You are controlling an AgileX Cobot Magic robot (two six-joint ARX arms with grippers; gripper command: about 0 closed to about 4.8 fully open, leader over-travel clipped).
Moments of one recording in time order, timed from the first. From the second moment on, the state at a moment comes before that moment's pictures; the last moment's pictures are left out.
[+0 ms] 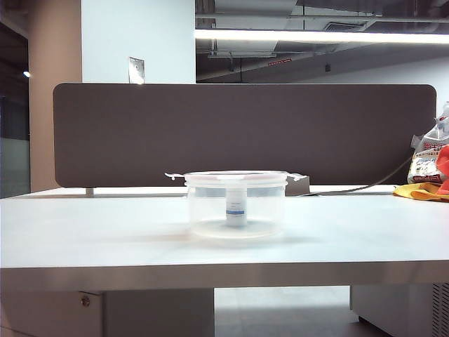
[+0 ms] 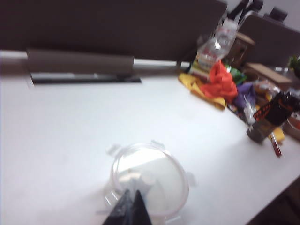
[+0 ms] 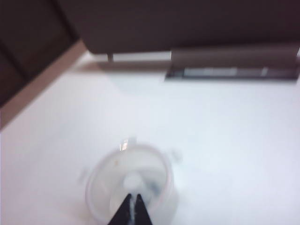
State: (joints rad) left arm -0.10 0.99 1.00 -0.22 0.54 -0.29; right arm 0.17 1.11 1.08 -0.26 -0.40 0.23
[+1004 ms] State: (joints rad) left arm -0.11 1.59 1.19 -0.46 0.70 -0.26; right arm 0.17 1.53 1.14 -0.37 -0.49 0.23
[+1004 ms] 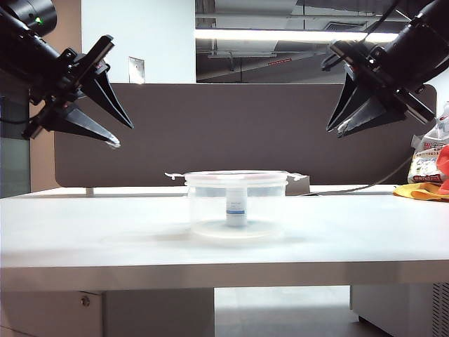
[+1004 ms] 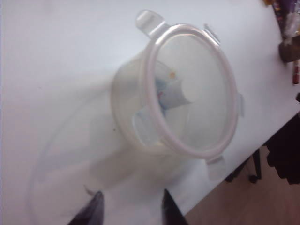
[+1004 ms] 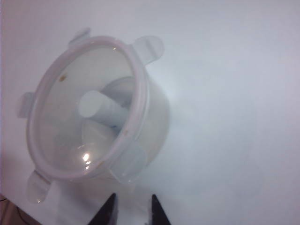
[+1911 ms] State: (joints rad) left arm -0.21 1.73 1.19 -0.32 0.69 -0.34; right arm 0.18 1.69 1.14 -0.29 -0.60 0.24
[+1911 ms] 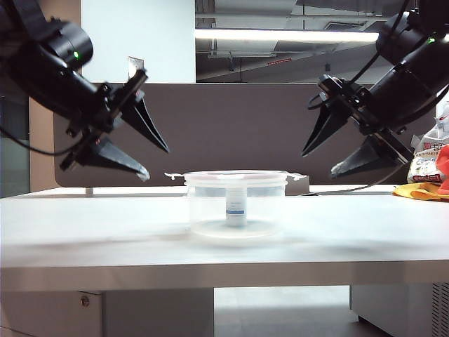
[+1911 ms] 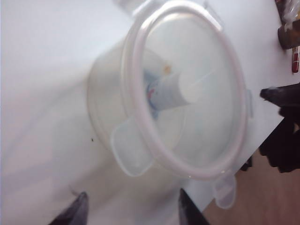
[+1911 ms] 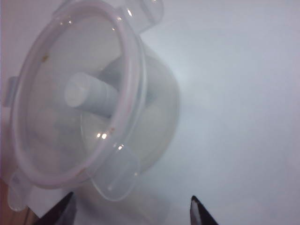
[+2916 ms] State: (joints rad) left arm -0.24 1.85 1.19 -0.12 0.77 -0.49; right arm 0.19 1.70 1.14 -0.21 -0.62 0.30
